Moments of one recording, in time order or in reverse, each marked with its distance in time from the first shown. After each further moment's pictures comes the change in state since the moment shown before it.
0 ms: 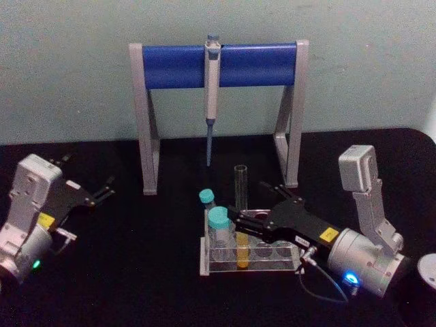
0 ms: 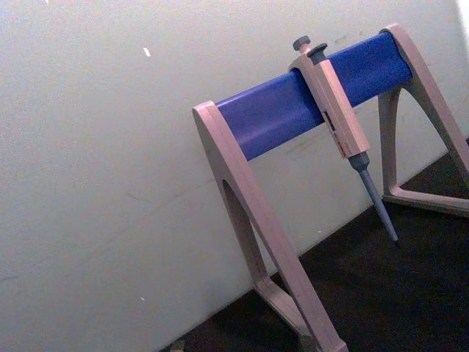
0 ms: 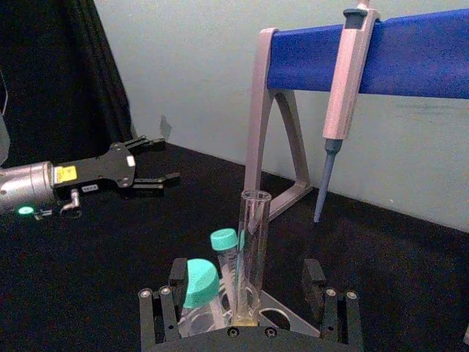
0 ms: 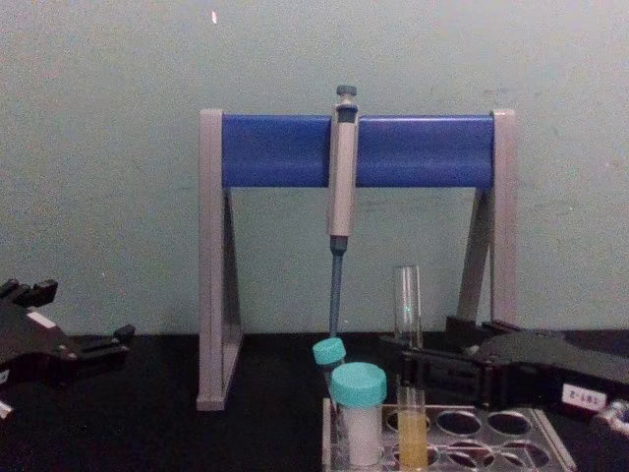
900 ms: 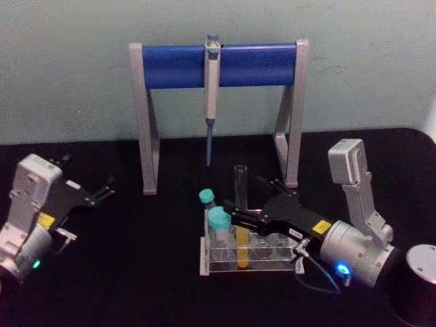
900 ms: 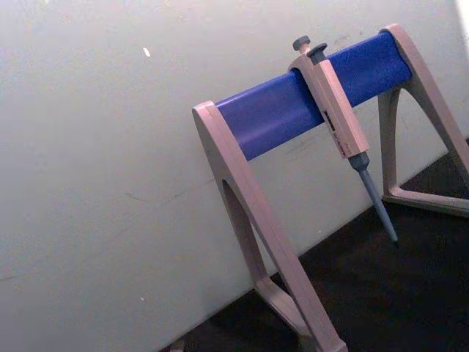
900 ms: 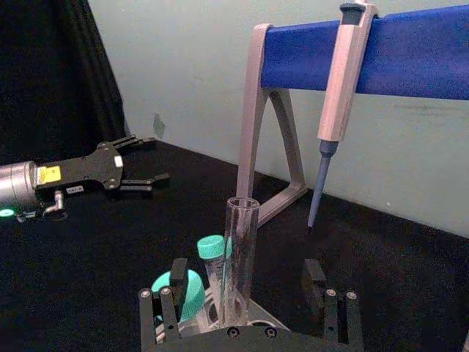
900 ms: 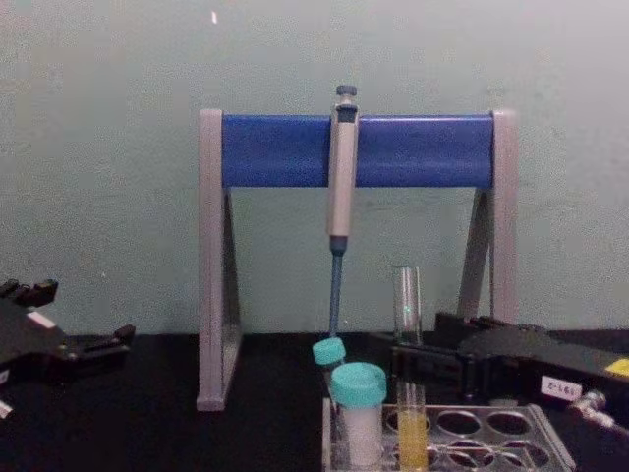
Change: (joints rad) left arm 0.000 0.000 0.000 0.000 0.000 0.000 0.000; right arm 0.050 -0.037 -0.008 0.064 -0.029 0.001 0.007
